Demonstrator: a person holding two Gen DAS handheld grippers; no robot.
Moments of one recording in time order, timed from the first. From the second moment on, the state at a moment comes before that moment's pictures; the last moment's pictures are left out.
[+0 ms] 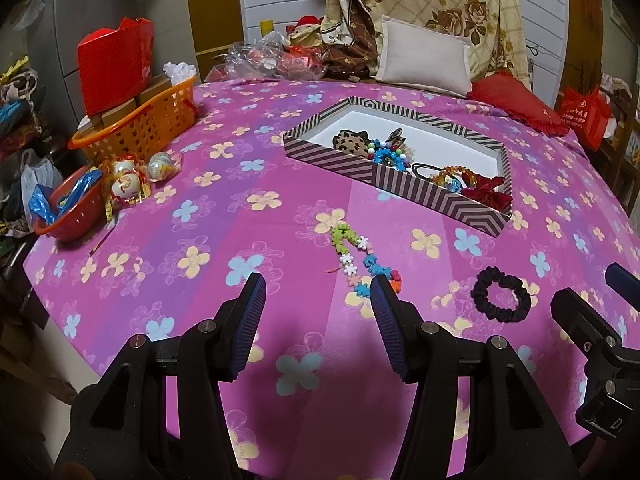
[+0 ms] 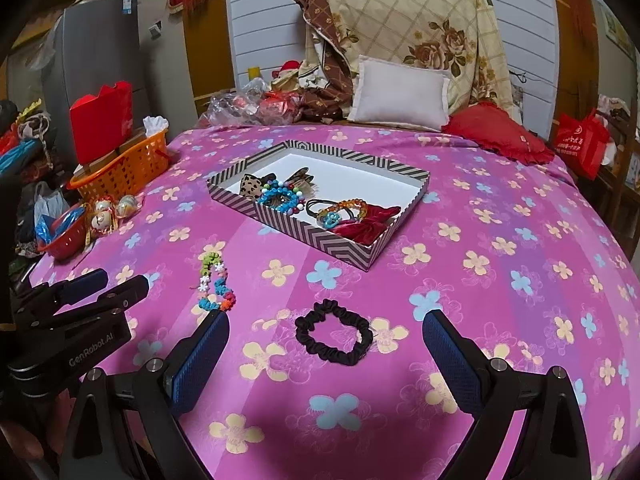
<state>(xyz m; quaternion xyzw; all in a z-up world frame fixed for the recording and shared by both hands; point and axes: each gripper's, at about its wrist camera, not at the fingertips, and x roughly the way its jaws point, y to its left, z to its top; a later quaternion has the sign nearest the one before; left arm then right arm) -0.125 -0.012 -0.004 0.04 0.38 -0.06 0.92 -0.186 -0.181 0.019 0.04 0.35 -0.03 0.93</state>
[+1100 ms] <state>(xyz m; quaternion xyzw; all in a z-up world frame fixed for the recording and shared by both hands) -0.093 0.043 -0.024 -0.03 0.45 -0.07 0.89 -0.181 -0.219 -0.012 0.07 0.41 -0.03 0.91</state>
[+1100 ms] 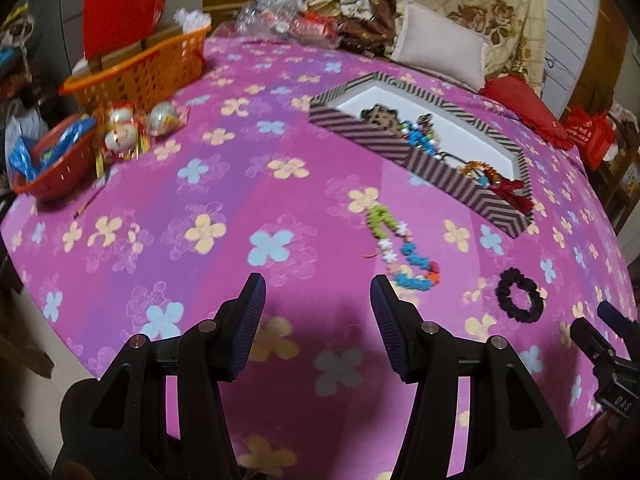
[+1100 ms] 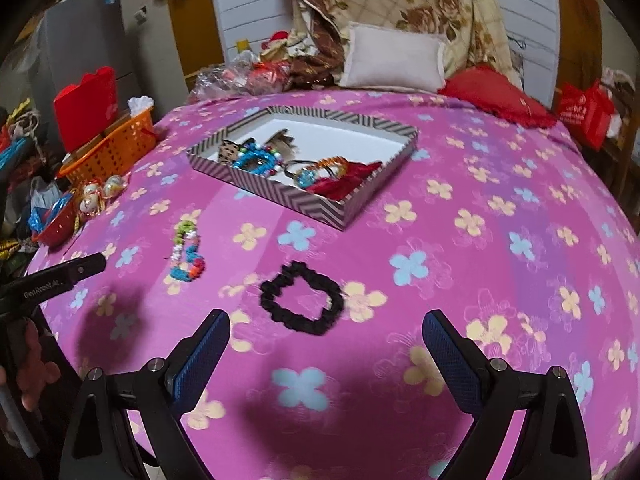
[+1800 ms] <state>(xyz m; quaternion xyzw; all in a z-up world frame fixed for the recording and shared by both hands) -0.030 0.000 -0.057 -0.05 0.51 -0.07 0.86 -0.132 -0.225 -0.044 0.03 0.44 0.01 0.90</state>
